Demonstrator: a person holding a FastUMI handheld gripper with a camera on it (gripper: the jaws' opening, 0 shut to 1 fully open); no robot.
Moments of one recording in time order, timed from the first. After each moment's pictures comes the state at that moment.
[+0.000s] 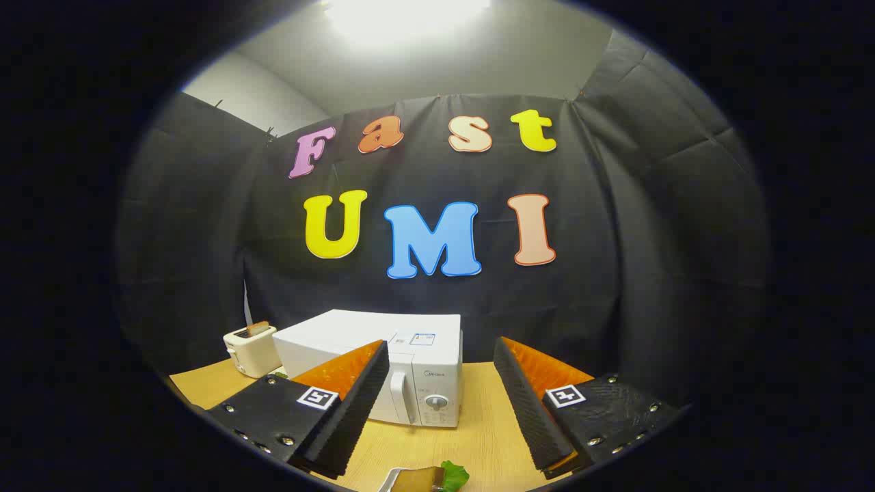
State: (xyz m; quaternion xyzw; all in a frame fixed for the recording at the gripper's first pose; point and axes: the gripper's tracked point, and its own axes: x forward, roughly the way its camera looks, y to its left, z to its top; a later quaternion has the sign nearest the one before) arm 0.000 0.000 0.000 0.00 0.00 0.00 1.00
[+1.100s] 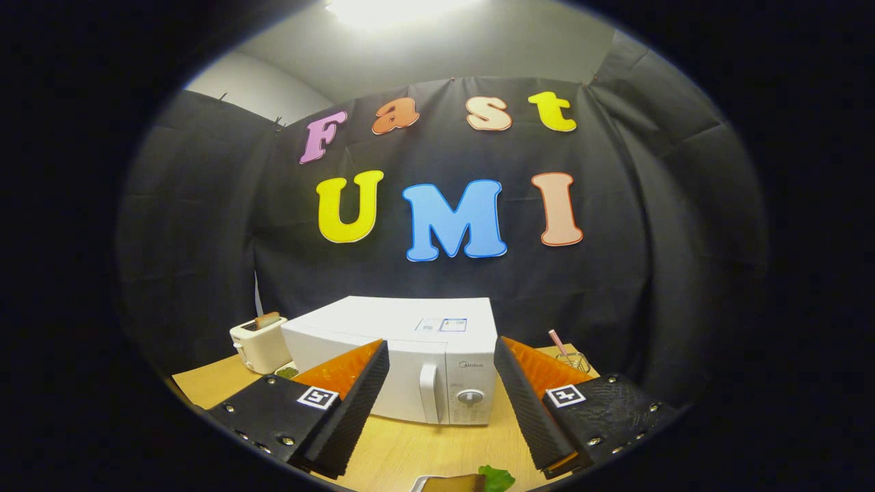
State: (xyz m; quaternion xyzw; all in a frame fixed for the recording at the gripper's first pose) arm 0.049 0.049 -0.046 0.01 0.03 0.03 1.00
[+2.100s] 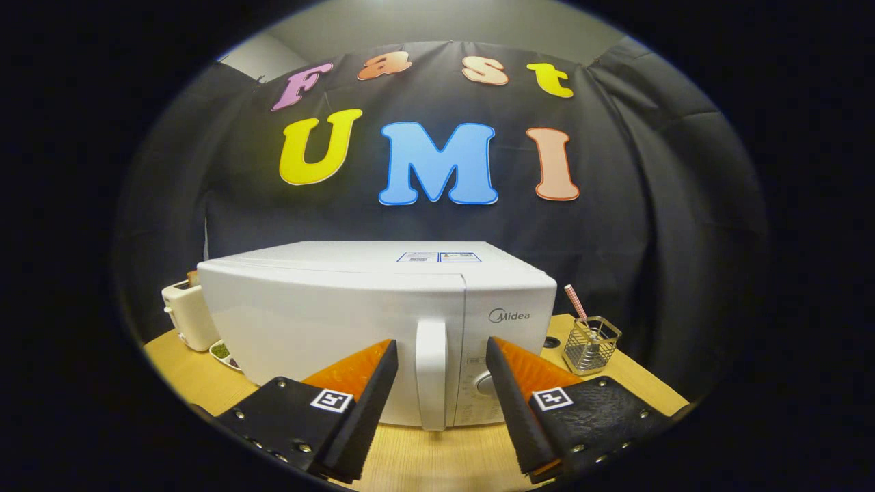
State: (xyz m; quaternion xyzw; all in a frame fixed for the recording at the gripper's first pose) arm 0.165 0.063 -0.172 -0.02 0.08 -0.06 0.99
